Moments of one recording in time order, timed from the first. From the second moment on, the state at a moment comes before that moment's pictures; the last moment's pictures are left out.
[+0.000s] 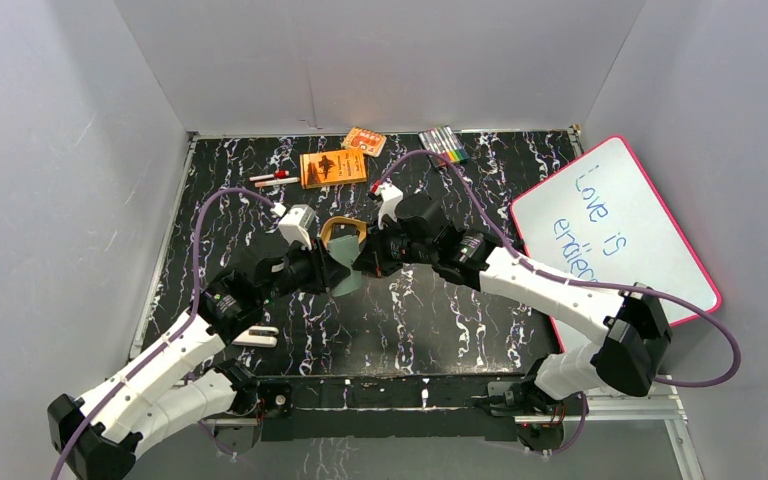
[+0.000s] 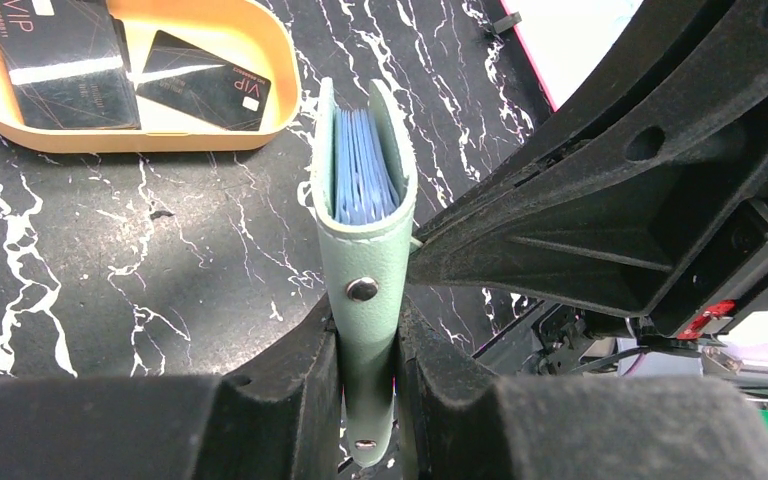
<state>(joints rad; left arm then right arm) -0.71 0.82 0.73 -0.35 0.08 -0.60 0.97 1.39 1.14 -0.25 -0.21 0.49</state>
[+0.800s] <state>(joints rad) -0.69 0.81 0.69 -0.29 0.22 -0.57 0.97 1.39 1.18 -0.36 -0.24 0.46</state>
